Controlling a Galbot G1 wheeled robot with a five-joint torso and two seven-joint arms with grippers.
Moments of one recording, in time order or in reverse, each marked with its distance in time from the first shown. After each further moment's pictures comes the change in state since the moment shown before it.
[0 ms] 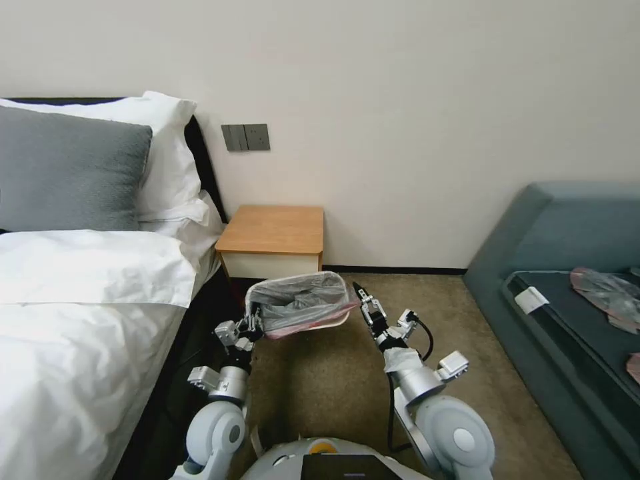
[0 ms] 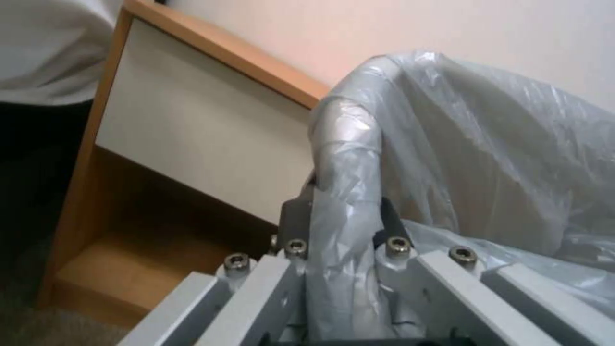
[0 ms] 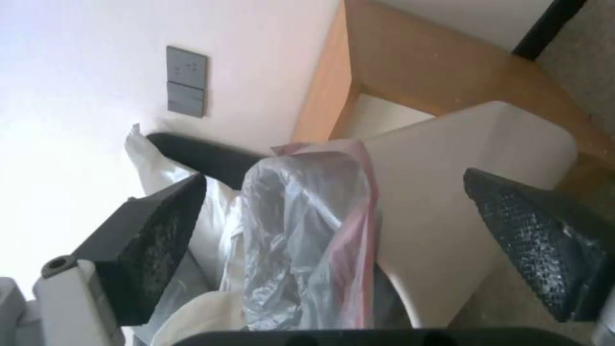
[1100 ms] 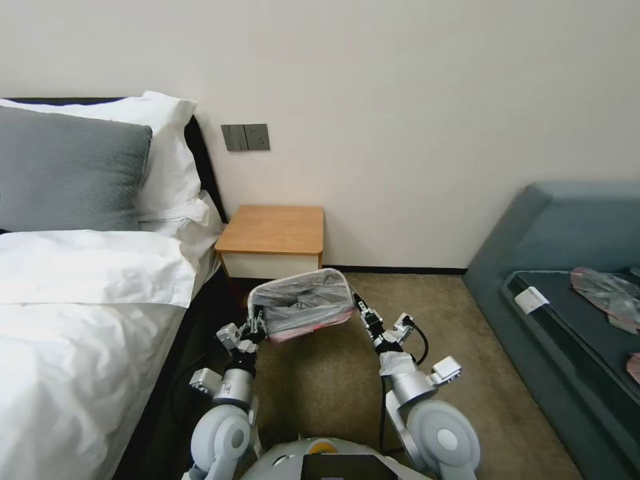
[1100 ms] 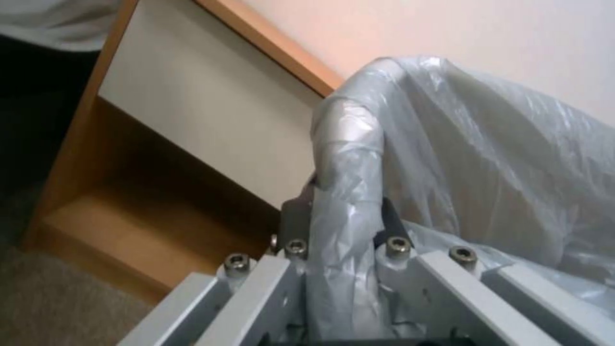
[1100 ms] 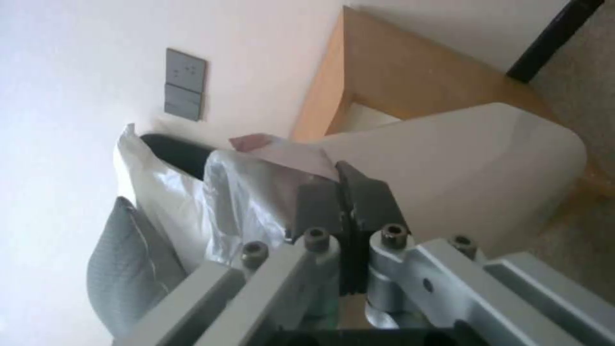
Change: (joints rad) left arm 0.022 -0.047 0.025 -0.044 -0.084 0.039 -0.057; right arm -0.041 0.035 -0.018 -0.038 -0.127 0.039 -0.108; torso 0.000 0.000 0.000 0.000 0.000
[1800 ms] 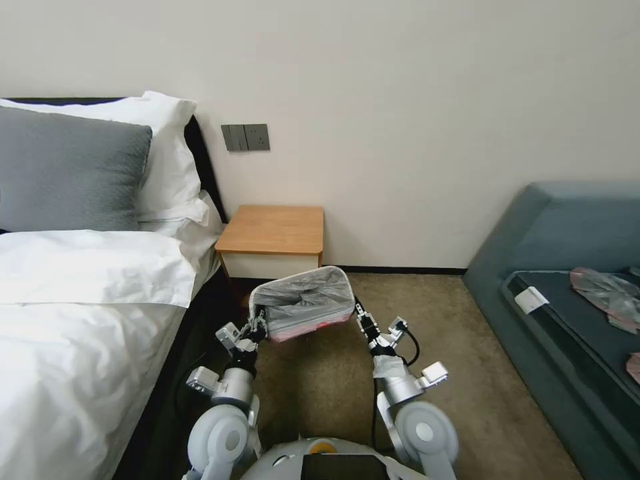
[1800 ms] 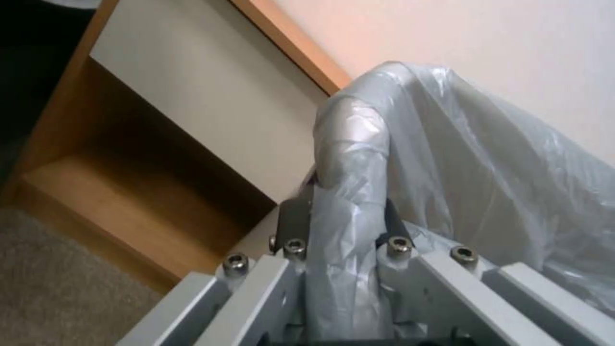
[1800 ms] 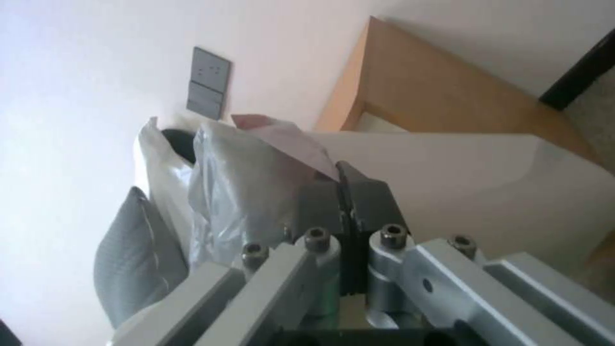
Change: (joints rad) left arm 0.013 0.001 0.004 -0.048 -0.111 0.048 -0.033; right arm 0.033 -0.005 0.015 -0.154 -0.084 0.083 -0.237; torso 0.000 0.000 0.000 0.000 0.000
